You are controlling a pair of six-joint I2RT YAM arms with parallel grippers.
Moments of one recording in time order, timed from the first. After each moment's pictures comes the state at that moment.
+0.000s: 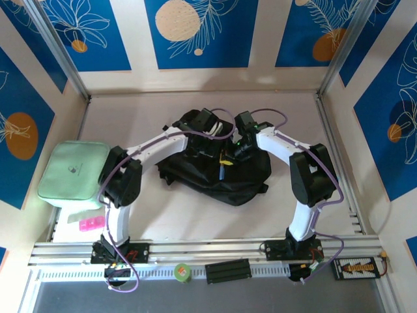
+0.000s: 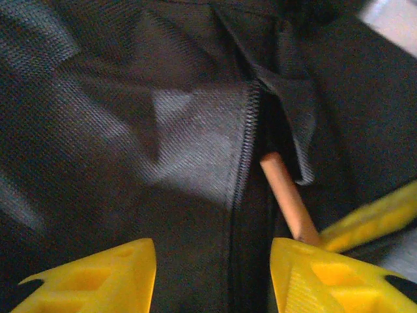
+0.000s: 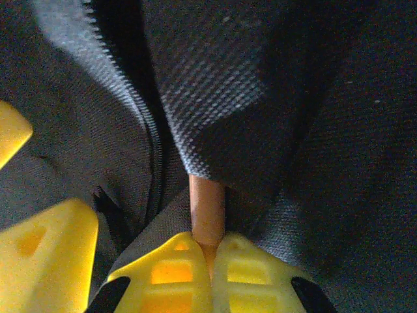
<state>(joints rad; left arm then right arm) -0.71 2.00 1.66 -0.74 0.03 -0.23 0.41 1.82 1.27 -0.70 -0.52 0.64</state>
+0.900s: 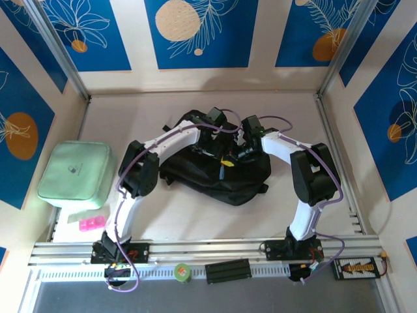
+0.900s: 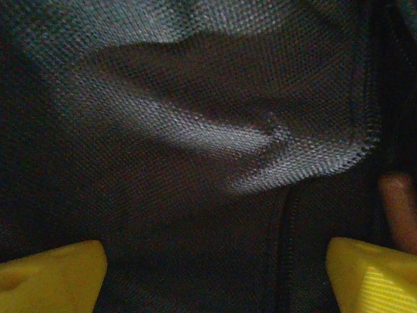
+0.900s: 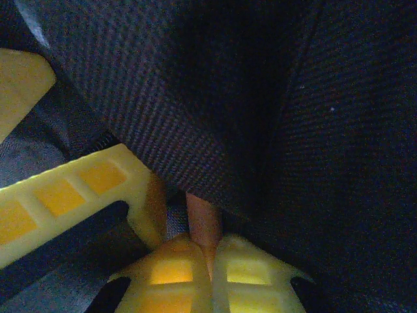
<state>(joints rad) -0.72 2.22 1.93 -1.01 -0.10 -0.24 0.36 1.82 1.16 -0.55 -0.66 0.71</state>
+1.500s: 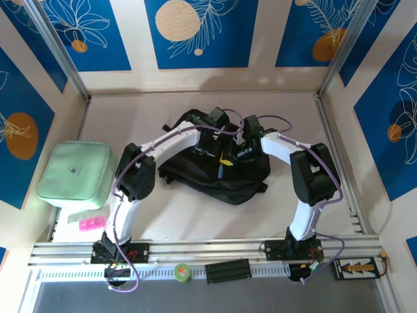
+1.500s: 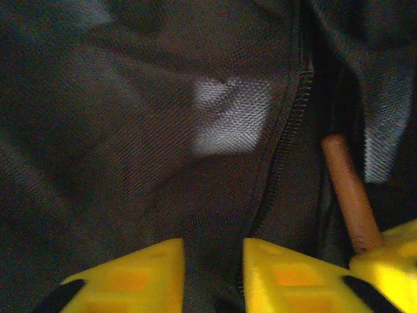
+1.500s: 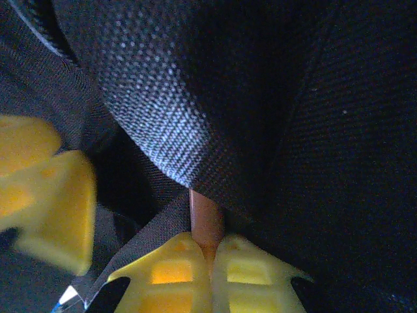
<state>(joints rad) -0.74 2.15 1.91 -1.02 -0.14 -0.23 0.36 1.82 1.16 -0.52 -0.66 0.71</state>
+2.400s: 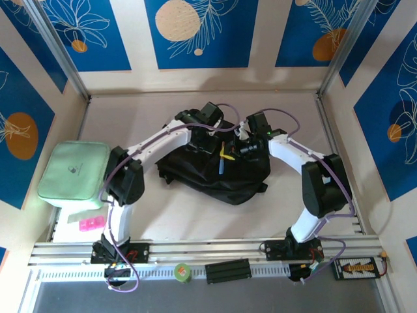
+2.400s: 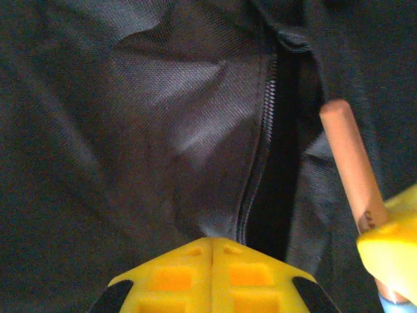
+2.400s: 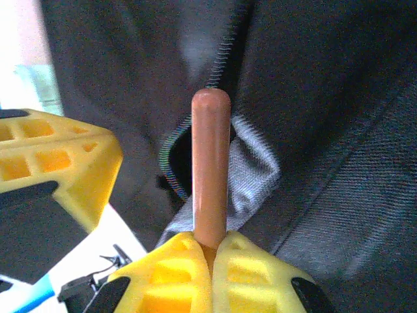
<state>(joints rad) -0.73 2.01 1.83 -0.98 -0.06 -0.20 0.34 1.66 1.11 -0.45 -0.70 0.63</state>
